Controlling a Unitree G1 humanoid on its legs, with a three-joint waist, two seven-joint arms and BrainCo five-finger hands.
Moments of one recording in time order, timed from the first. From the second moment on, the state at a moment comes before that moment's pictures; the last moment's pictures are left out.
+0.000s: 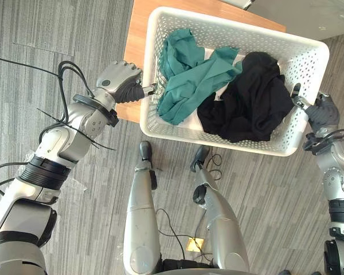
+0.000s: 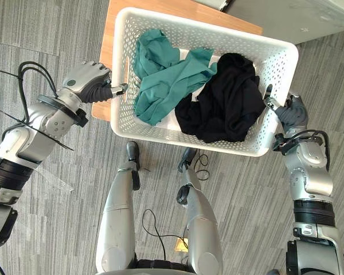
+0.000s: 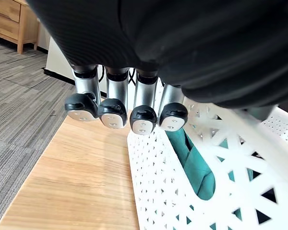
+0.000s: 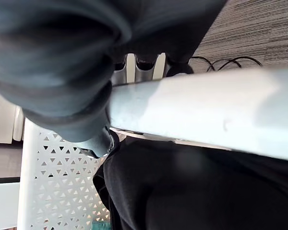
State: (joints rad) left arm -0.74 0.84 -0.35 0.11 0.60 -0.14 -0.04; right arm -0.39 -0.64 -0.26 0.19 0.56 0.09 0.11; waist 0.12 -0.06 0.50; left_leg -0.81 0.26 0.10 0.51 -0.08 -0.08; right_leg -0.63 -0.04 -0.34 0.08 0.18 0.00
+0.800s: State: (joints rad) left arm -0.11 0.14 0.00 -0.22 0.19 -0.08 0.13; right arm -0.06 -0.19 -0.26 -0.05 0.46 0.05 0.00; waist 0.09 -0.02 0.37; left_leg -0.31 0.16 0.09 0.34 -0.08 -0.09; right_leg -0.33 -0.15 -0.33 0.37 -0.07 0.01
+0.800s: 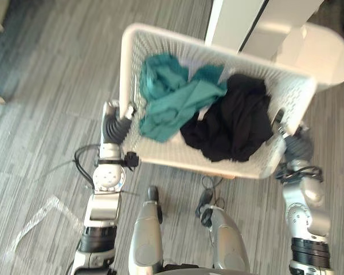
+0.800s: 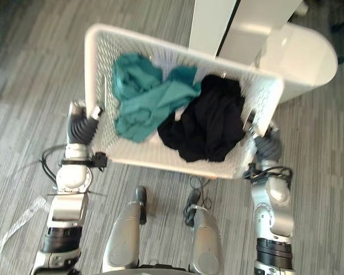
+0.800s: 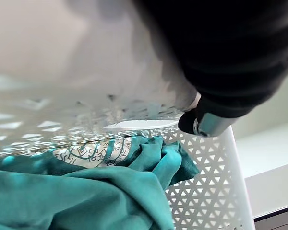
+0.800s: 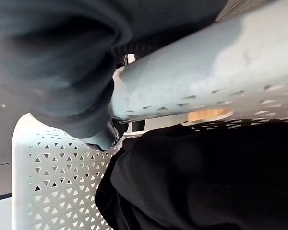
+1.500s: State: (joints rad) left arm 0.19 0.12 0.04 -0.25 0.07 -0.09 0.04; right arm 0.17 -0.07 -0.19 -0.09 0.38 0.04 0.02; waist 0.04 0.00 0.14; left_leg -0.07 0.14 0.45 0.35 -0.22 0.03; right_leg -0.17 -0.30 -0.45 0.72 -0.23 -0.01
